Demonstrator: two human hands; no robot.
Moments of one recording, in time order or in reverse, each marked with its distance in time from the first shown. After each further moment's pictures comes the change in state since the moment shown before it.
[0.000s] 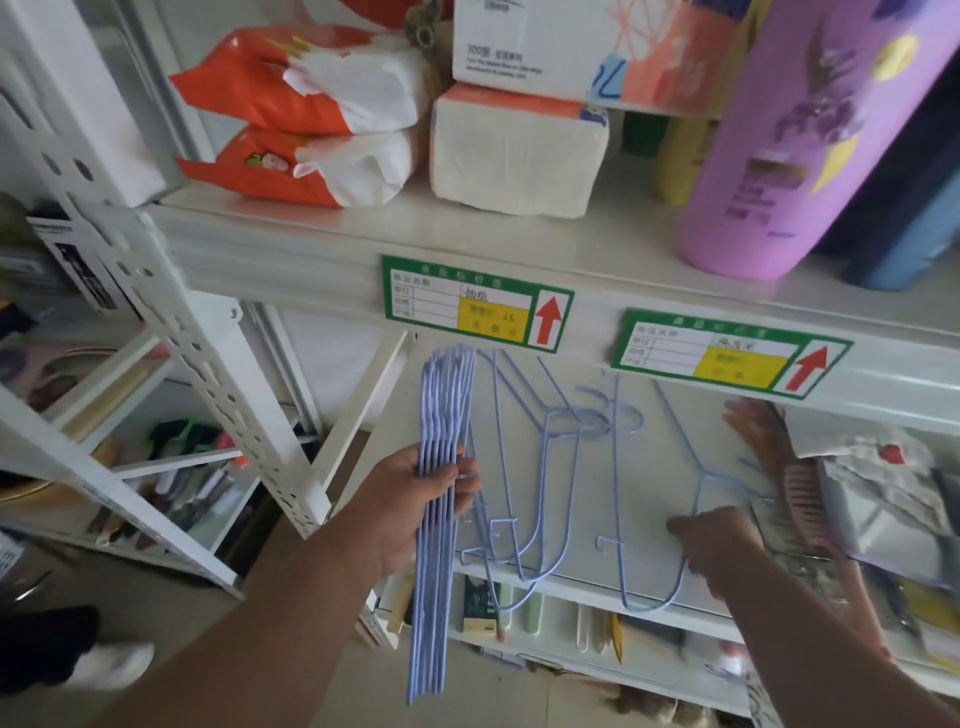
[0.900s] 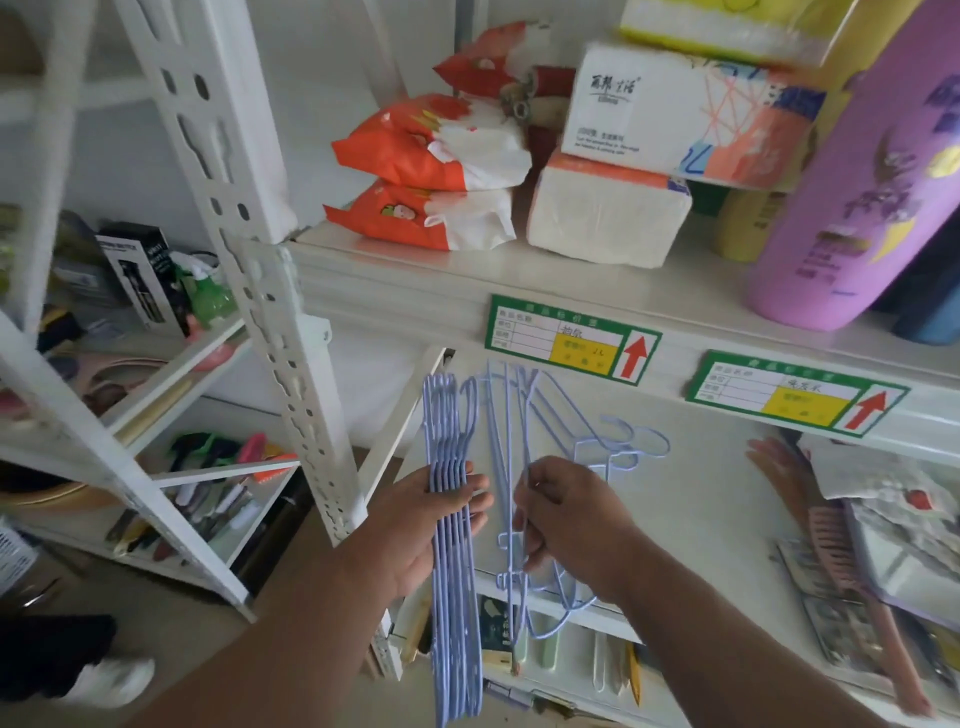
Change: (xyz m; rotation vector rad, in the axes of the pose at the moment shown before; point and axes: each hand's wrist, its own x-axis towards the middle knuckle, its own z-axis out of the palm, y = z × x) left_hand -0.015 0.015 -0.030 -0.146 -0.034 -0.015; right_hand -0.192 -0.119 0.056 0.223 -0.511 -0.626
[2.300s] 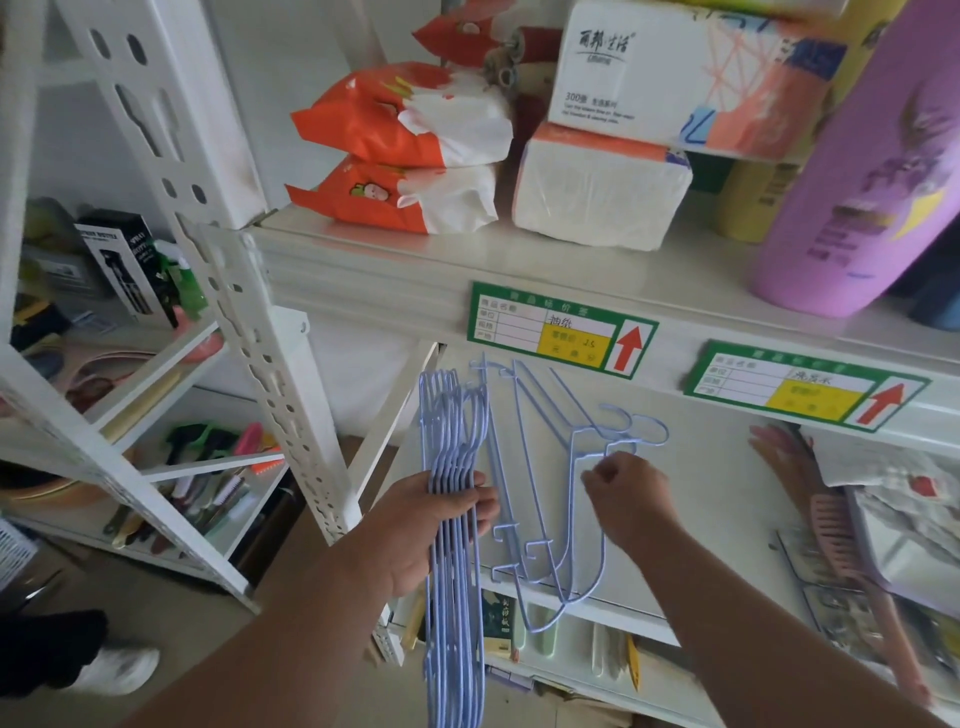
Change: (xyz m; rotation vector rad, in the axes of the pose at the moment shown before) left_hand -0.005 0.000 0.010 0.051 0.011 -0.095; right_hand 0.063 0.068 -0.053 -0.518 0.392 0.132
